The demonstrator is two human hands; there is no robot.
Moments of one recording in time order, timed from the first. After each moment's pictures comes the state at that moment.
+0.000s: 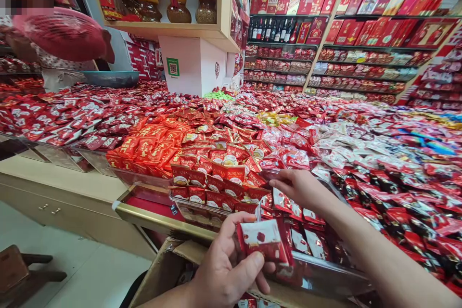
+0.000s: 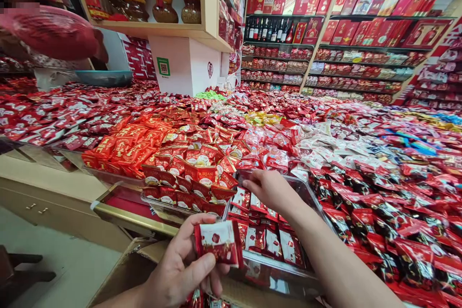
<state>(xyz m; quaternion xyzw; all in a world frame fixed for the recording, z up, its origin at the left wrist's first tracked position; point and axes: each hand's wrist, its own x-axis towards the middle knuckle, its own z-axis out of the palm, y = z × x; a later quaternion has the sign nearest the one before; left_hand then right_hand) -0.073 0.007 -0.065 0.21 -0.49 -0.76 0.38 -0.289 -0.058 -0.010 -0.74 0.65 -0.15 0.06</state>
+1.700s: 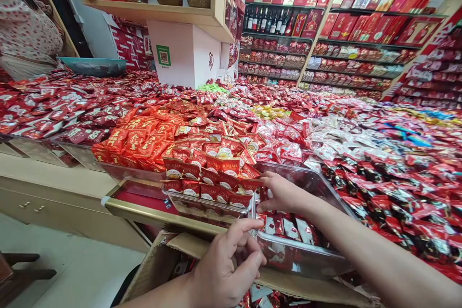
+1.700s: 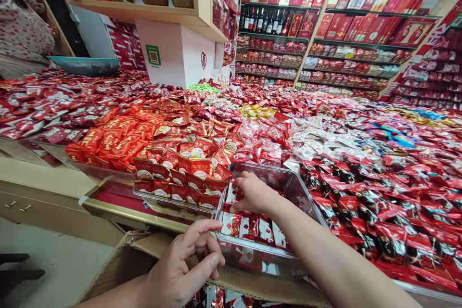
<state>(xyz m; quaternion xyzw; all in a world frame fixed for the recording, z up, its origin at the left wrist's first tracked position) -0.071 0.007 -0.075 0.24 -0.71 -0.58 0.33 -0.280 -0.063 -0.039 -0.80 0.59 -0.07 0.10</state>
